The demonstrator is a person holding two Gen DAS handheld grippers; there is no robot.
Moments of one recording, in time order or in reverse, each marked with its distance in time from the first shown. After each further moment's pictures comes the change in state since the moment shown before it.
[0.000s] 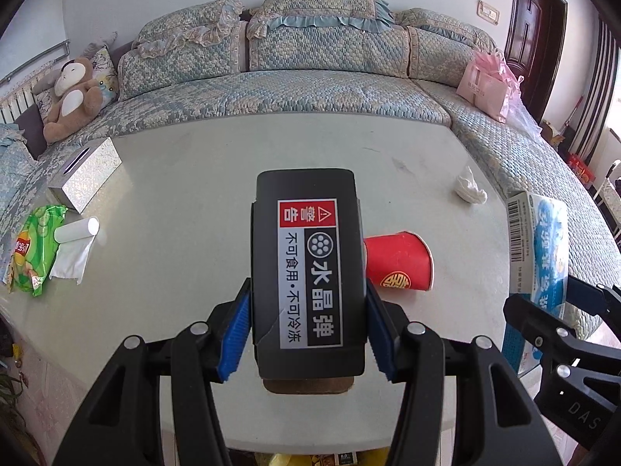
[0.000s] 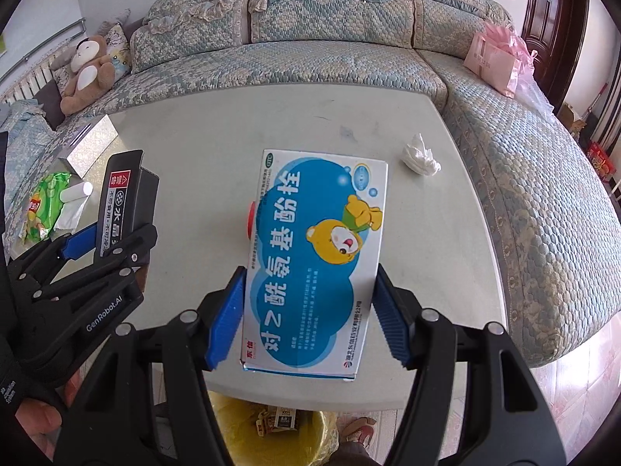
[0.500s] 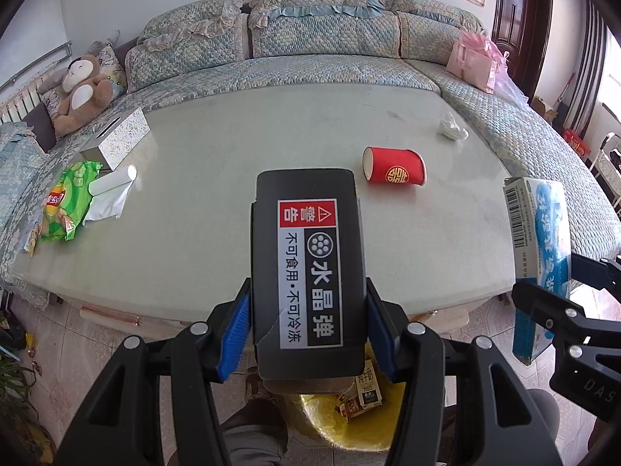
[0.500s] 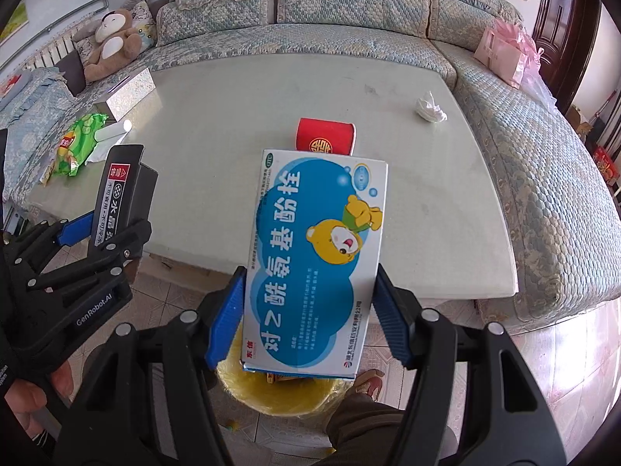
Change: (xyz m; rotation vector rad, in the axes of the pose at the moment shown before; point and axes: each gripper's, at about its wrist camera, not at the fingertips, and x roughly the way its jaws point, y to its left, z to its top) left arm -0.084 0.026 -0.129 0.043 0.035 0.015; right arm -0.058 0.047 -0.117 -0.049 0.048 0.026
